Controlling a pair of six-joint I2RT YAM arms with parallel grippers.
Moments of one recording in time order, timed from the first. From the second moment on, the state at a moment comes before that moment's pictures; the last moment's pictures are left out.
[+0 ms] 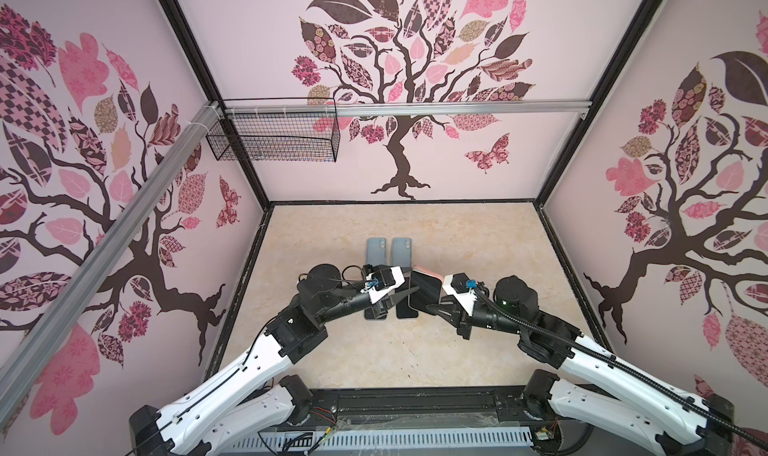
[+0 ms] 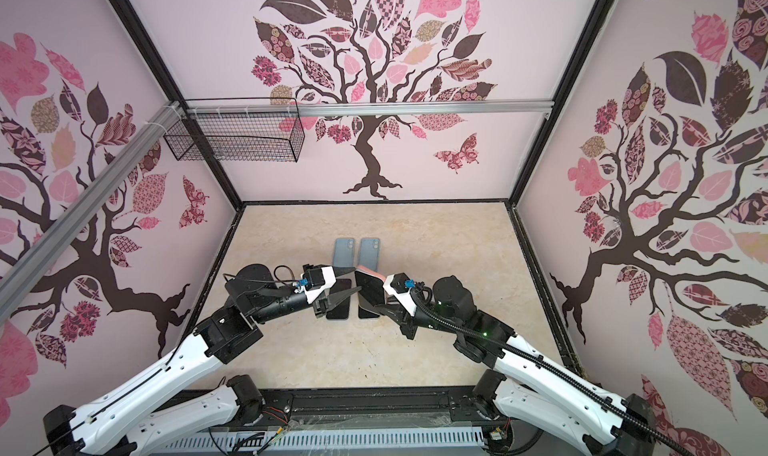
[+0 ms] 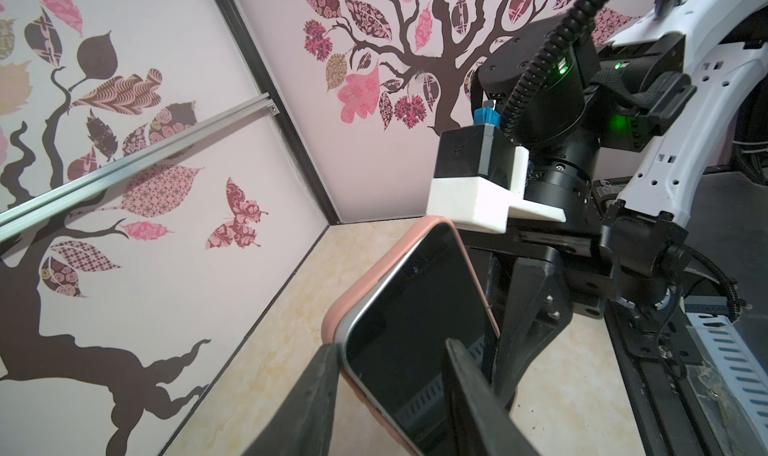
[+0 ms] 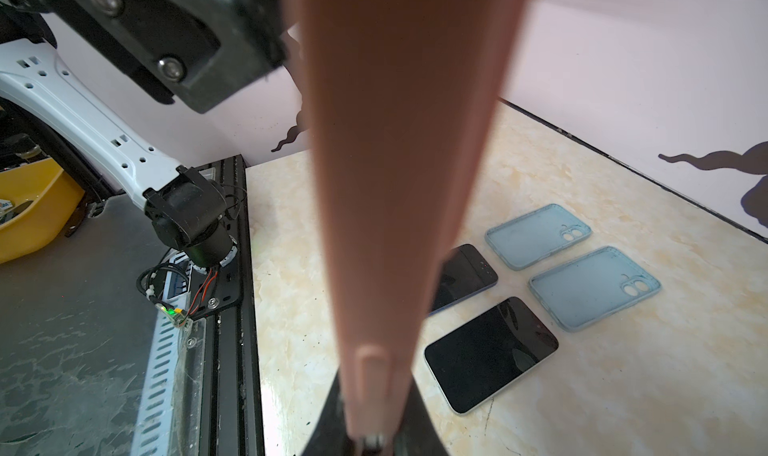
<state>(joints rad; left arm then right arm) -0.81 0.90 0.83 0.01 0.41 0.38 0.83 0.81 0.66 -0.12 -0.38 -0.04</state>
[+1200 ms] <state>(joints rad) -0.81 0.87 0.78 0.19 0.70 0.17 0.91 0.71 0.63 -0.10 -0.39 -0.07</state>
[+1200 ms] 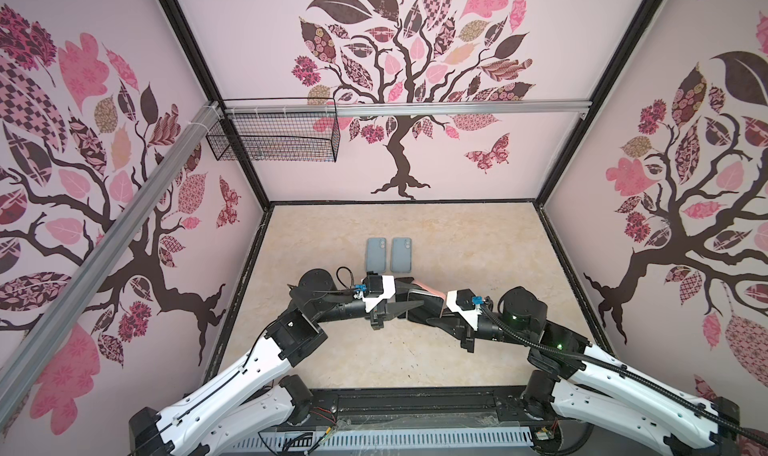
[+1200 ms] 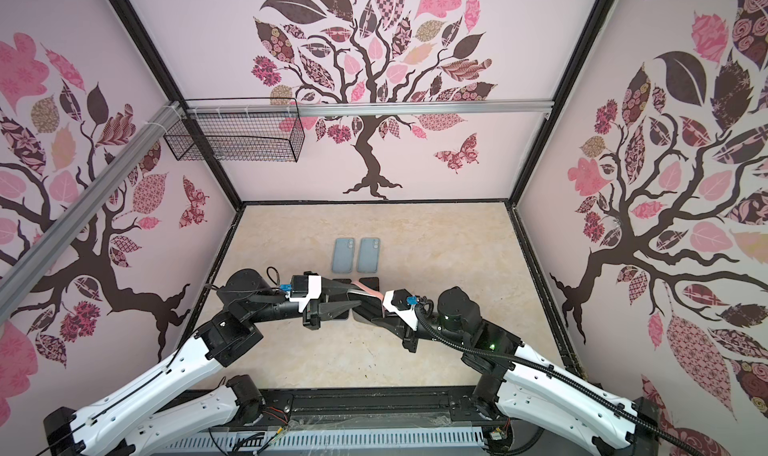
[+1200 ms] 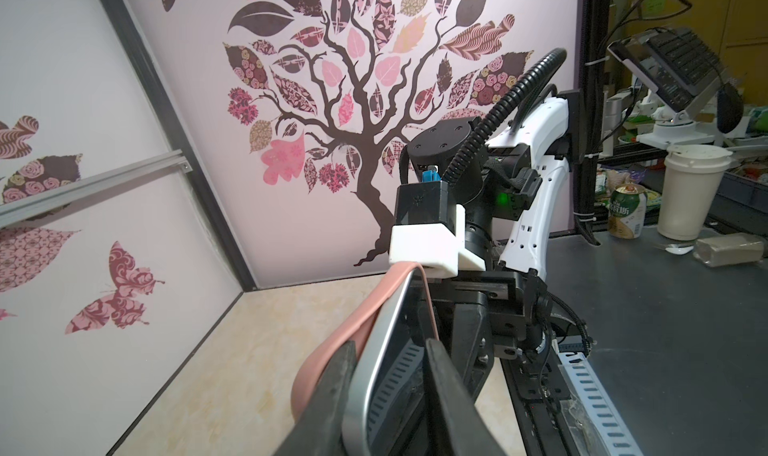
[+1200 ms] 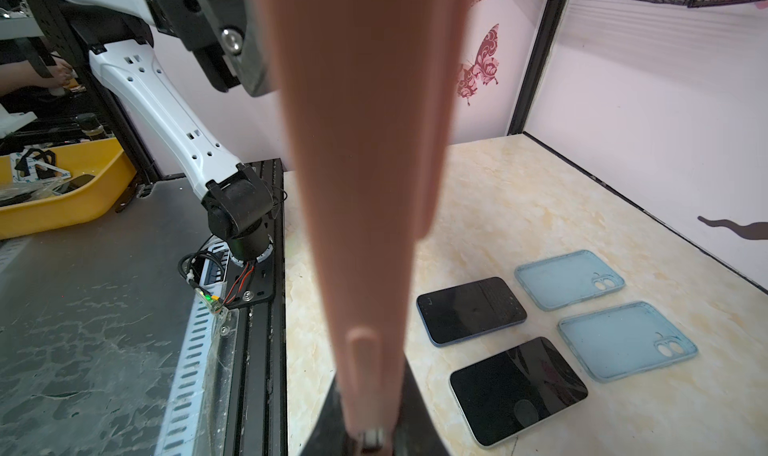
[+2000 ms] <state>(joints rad) -0.81 0.91 0.72 0.46 0.80 -0.01 0.91 0.68 0.63 -0.06 -0.42 -0.05</state>
